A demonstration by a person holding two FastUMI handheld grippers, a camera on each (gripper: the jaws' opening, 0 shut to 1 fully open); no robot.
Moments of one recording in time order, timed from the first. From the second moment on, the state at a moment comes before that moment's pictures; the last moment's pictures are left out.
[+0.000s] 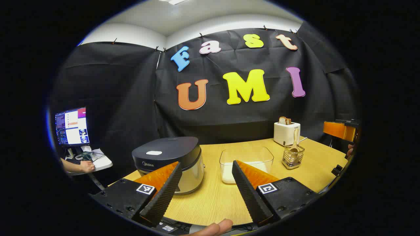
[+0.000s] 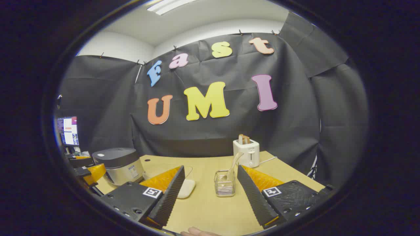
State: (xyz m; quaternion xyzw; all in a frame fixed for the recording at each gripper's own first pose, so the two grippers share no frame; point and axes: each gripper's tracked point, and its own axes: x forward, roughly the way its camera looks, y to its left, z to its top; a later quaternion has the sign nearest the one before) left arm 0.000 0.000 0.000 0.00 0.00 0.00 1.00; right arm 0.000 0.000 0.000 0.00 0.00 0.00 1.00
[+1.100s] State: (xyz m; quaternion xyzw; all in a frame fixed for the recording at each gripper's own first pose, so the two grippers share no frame) left arm 0.013 0.039 -0.010 -0.01 0.04 0.00 1.00; right arm 0.003 -0.018 -0.003 0.00 0.00 -0.01 1.00
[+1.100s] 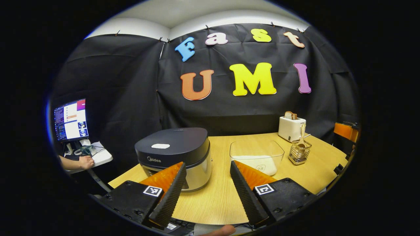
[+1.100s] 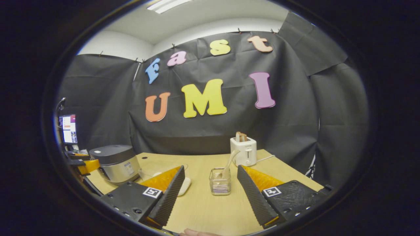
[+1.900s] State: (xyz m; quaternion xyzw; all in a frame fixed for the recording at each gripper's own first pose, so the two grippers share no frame) left arm 0.095 0.143 -0.003 -0.01 0.17 0.02 0.99; right arm 0.008 -0.046 0.000 0.03 0.01 -0.03 1.00
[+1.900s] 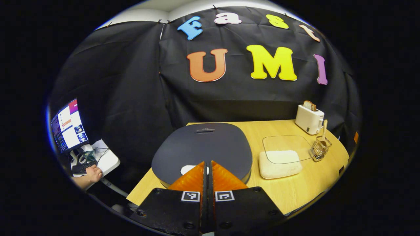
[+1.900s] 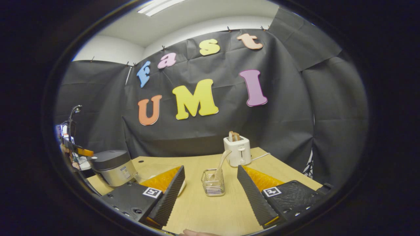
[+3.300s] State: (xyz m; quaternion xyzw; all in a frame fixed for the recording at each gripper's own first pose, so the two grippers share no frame) left arm 0.099 0.161 0.021 0.01 0.17 0.05 0.98; right arm -0.002 -0.050 0.005 0.07 0.02 -0.02 1.00
